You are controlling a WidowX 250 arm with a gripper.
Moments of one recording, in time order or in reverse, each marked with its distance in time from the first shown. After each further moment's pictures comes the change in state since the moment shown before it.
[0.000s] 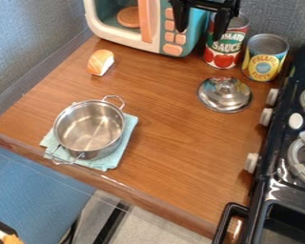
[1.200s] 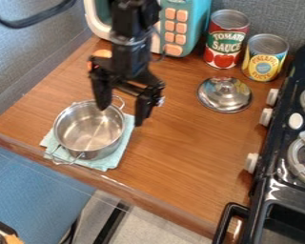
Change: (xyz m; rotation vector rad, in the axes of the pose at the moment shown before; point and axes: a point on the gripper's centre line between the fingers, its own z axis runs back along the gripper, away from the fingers) arm -0.162 0.046 -0.032 0.083 0.127 0.029
